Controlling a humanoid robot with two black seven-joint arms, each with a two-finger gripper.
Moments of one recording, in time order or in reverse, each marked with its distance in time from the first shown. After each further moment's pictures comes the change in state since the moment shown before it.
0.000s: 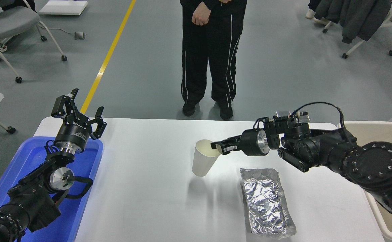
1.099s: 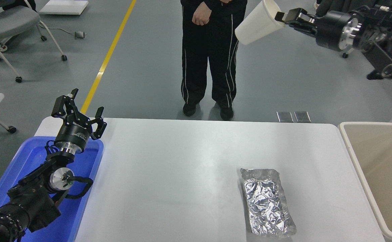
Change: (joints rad) left arm 0.000 0.000 0.000 0.000 0.000 0.000 0.000; right arm 0.101 -0.393 0.185 -0.355 0.341 0.265 -0.013
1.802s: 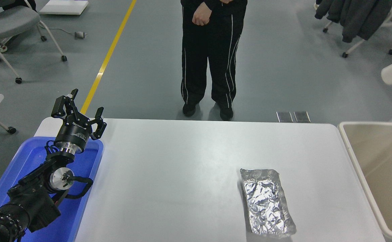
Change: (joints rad) left arm 0.000 0.000 0.000 0.000 0.000 0.000 0.000; right arm -0.475 -0.150 0.066 -0.256 0.148 -0.195 -0.277
